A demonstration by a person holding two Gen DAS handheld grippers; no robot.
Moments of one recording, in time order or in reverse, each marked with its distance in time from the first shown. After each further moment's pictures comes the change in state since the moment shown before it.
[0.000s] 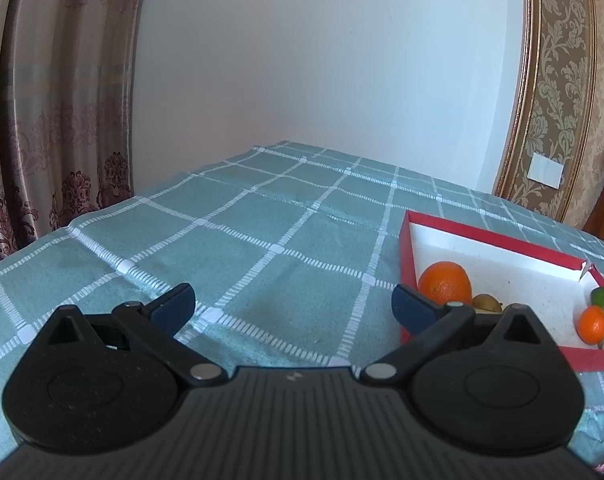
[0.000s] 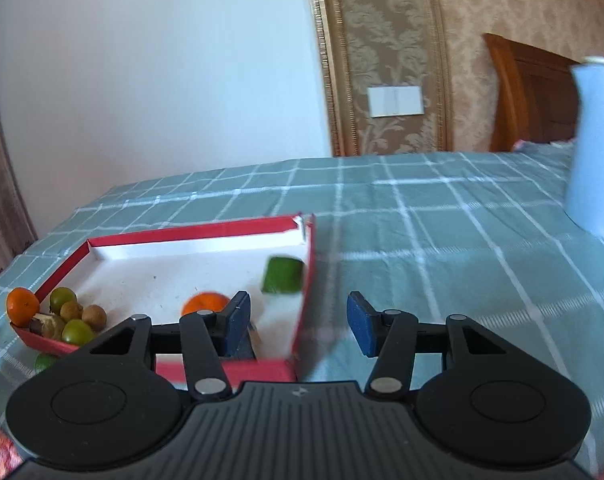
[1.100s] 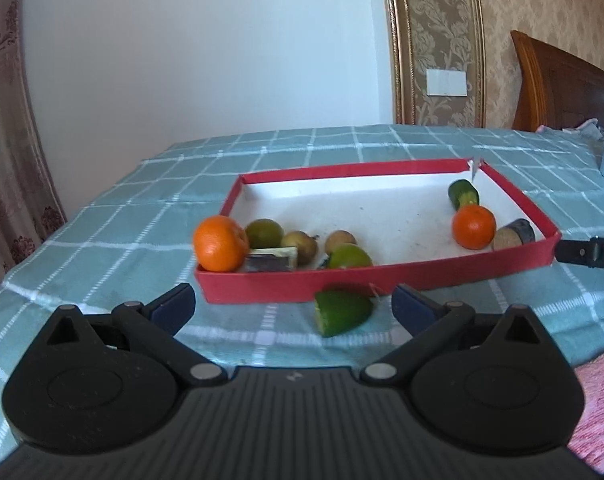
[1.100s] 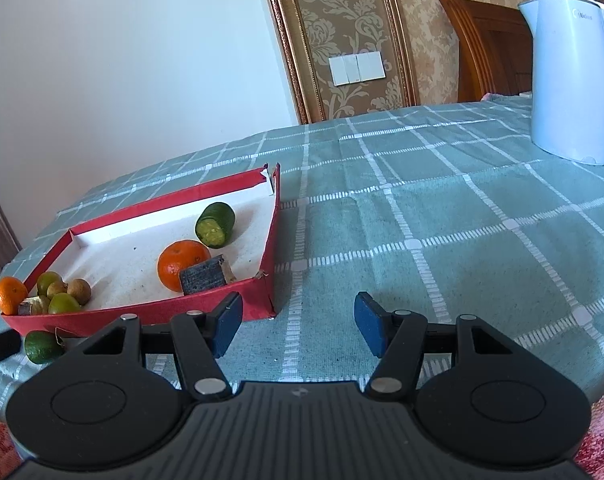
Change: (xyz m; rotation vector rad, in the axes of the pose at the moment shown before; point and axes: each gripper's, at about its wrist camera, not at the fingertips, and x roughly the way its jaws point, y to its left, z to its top) left arm -0.048 -0.140 -0.034 0.342 0.073 -0.124; right arm 0.004 -0.010 -0.029 0.114 0.052 -0.032
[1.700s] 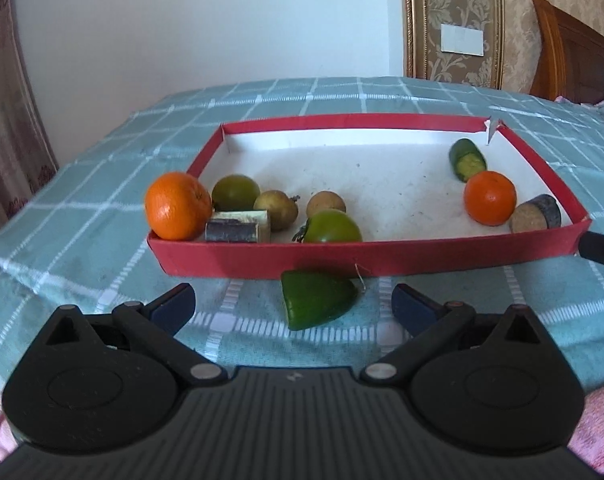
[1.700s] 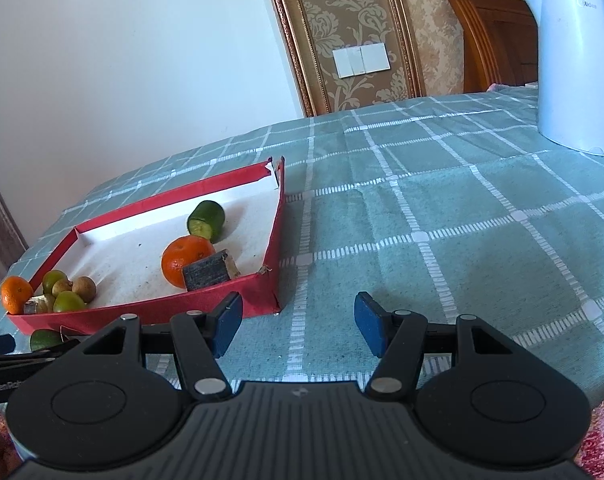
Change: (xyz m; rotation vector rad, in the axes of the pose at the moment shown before) left arm 0.048 -0.015 0.004 -0.042 0.161 0.020; right arm 0.003 -0.001 0.000 0.008 0.022 0.023
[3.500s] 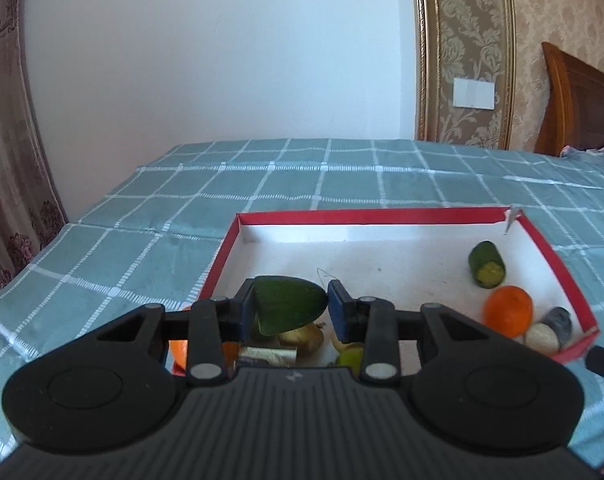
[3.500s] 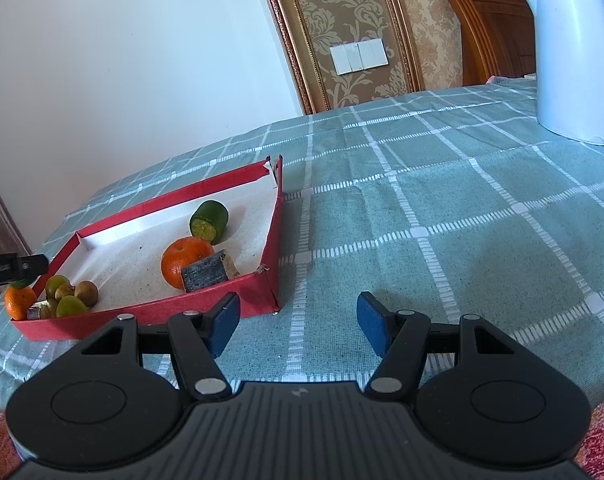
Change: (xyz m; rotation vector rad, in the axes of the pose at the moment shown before) left arm 0.006 0.017 0.065 -0.023 -0.122 0.011; right arm 0.002 -0.003 -0.001 0.022 0.001 0.007
